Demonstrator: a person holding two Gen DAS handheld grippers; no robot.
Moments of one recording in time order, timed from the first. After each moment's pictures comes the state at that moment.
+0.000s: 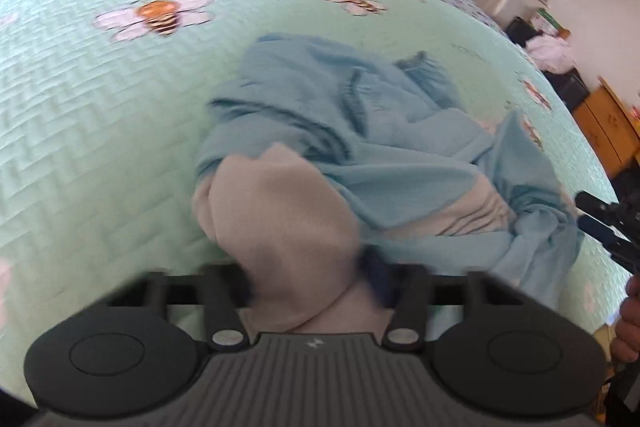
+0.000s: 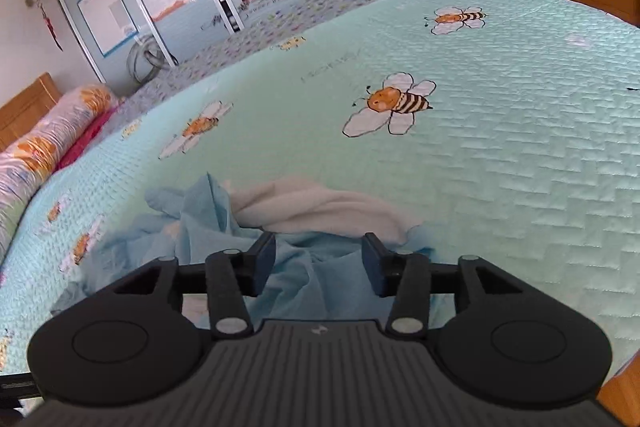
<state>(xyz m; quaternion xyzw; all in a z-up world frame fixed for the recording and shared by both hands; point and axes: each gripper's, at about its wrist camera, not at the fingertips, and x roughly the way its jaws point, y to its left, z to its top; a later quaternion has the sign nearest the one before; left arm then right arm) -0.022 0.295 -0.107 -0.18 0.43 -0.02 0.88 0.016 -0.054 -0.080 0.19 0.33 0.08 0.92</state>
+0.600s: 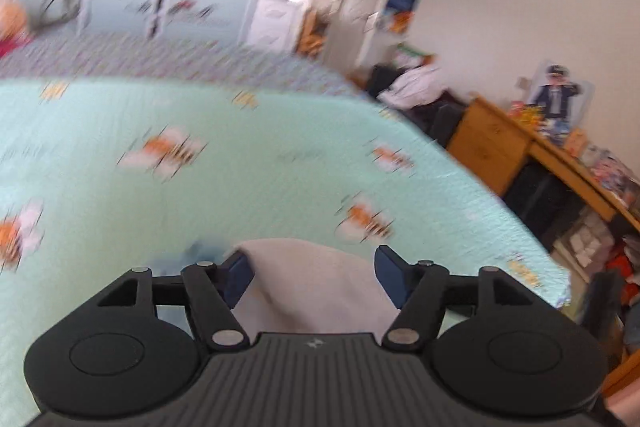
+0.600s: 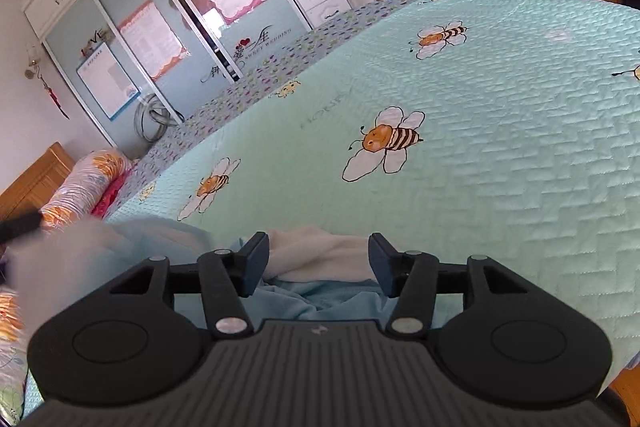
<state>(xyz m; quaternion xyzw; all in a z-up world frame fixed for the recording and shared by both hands) 0.012 0.215 0.000 -0.13 0.31 -0.14 0.93 0.019 -0.081 -0.063 0.26 0.28 0.07 0.92</state>
